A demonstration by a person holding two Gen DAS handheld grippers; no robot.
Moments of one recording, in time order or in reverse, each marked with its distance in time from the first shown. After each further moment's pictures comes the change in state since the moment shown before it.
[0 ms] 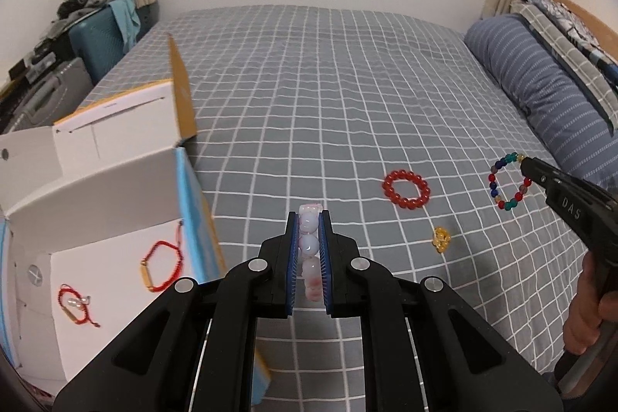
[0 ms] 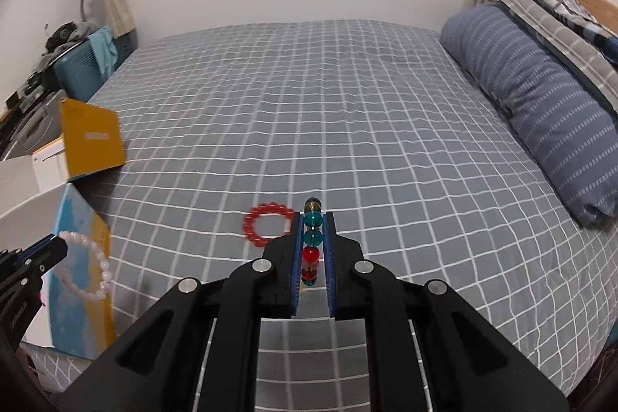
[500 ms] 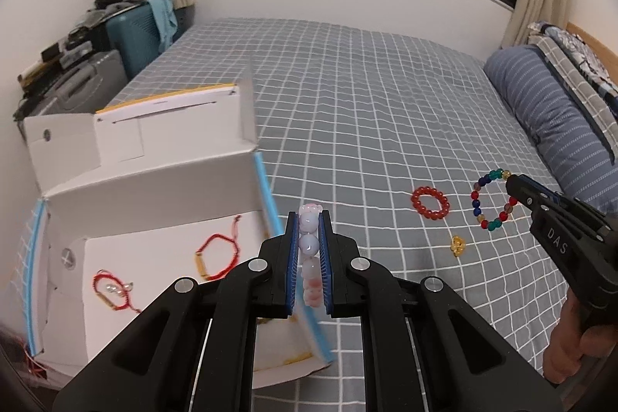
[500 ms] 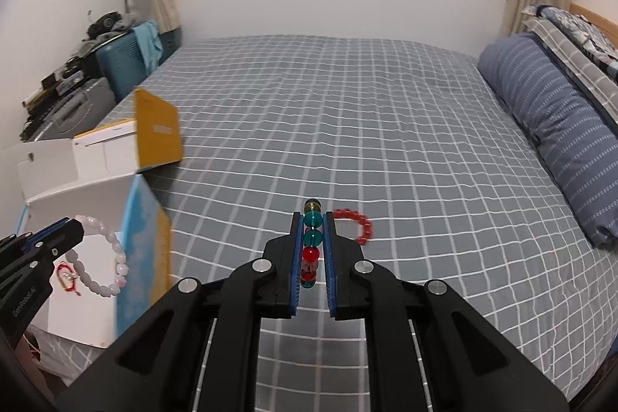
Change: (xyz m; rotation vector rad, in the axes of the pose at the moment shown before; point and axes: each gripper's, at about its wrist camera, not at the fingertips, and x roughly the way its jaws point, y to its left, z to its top) left arm -0.053 0.057 -0.007 -0.083 -0.047 0.047; right arm -0.044 0.081 -0.002 -0.084 -0.045 0.090
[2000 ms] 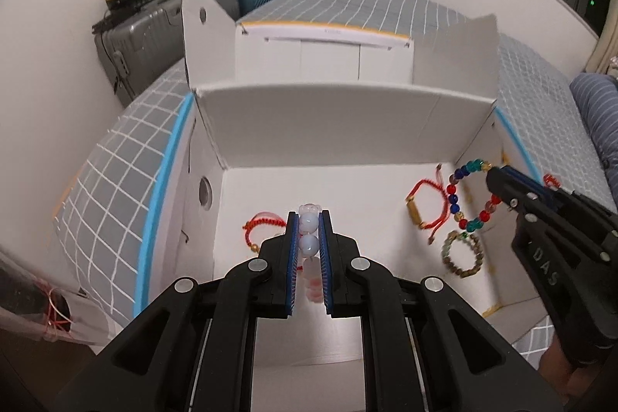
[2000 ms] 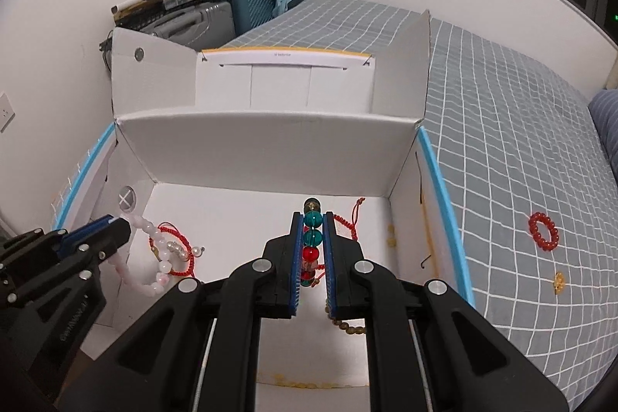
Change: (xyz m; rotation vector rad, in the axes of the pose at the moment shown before) left arm 0.004 0.211 -0.070 -0.180 0.121 0.208; right arm 0.037 0.270 -0.044 -0.243 0.104 0.226
